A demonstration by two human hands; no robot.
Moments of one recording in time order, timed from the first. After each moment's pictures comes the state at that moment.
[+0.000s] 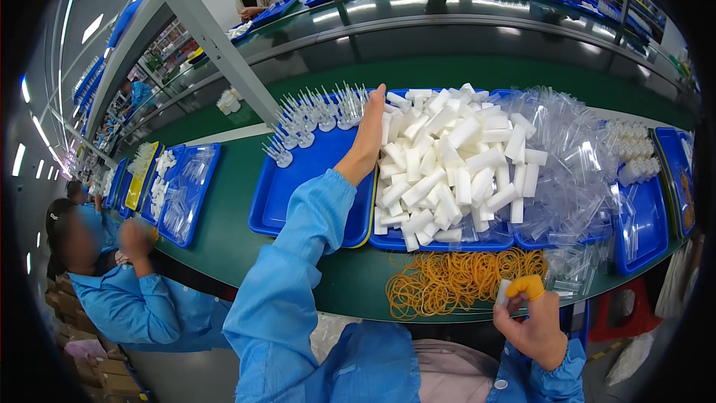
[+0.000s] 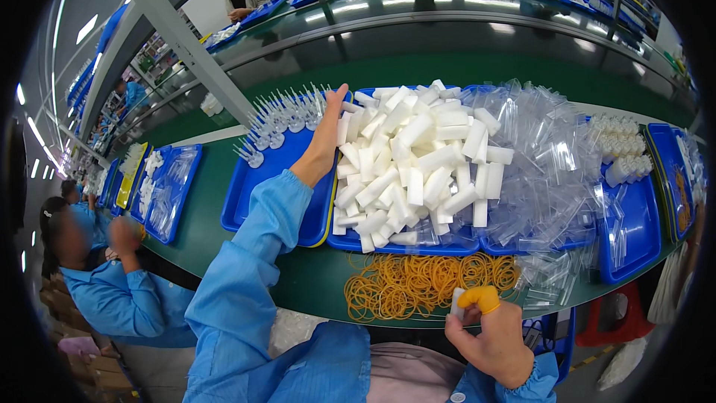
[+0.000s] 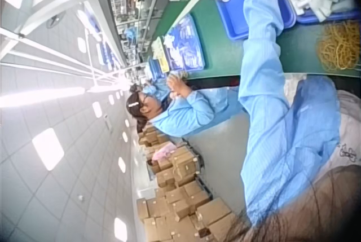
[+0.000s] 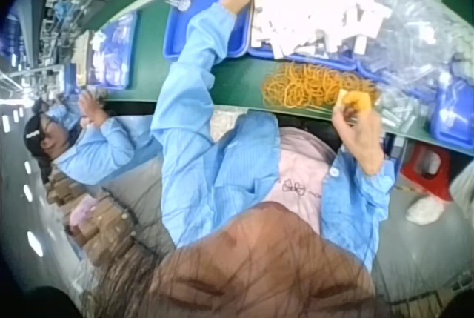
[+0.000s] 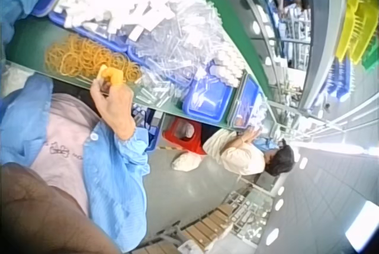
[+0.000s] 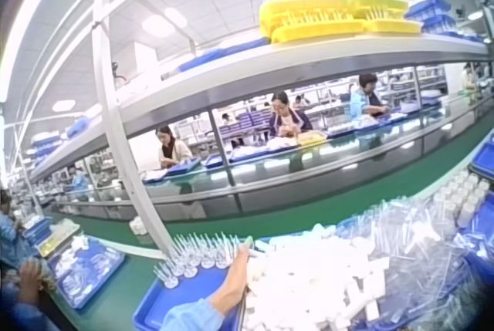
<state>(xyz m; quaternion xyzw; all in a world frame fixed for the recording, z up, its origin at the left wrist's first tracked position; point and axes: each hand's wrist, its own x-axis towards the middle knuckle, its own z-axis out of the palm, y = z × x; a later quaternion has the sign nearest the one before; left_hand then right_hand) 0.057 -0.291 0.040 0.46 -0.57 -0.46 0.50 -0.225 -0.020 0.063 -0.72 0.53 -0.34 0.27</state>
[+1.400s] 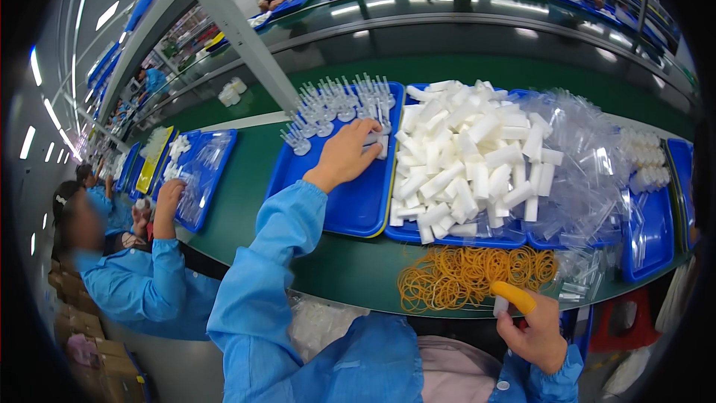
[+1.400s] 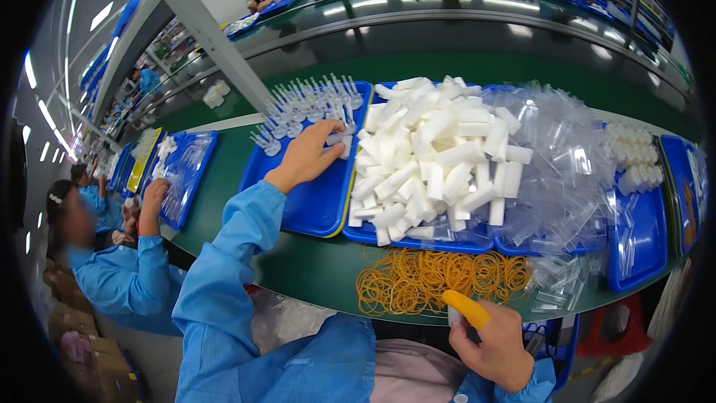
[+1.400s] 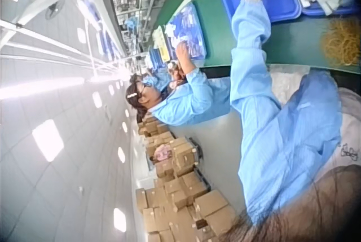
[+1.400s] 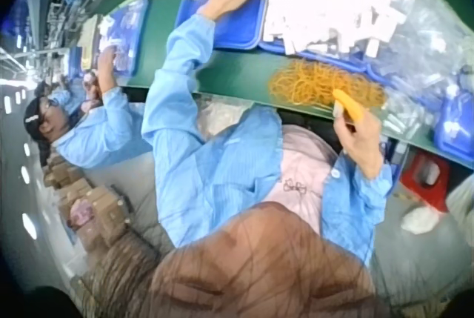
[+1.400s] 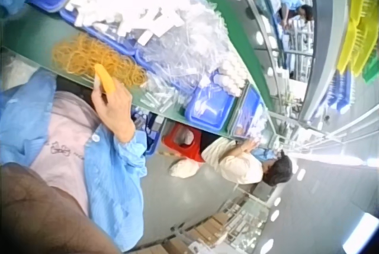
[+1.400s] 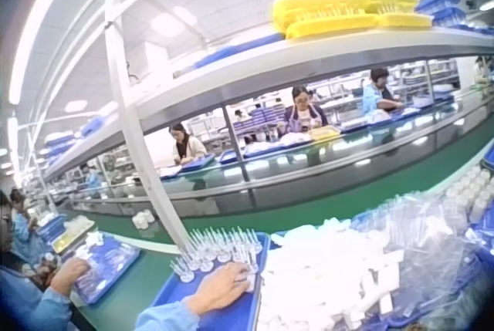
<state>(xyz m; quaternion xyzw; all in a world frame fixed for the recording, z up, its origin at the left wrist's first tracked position) 0.141 -0.239 0.043 0.55 -0.81 -0.02 0.19 -0.217 -0.019 0.068 -0.78 0.47 -0.32 0.27</state>
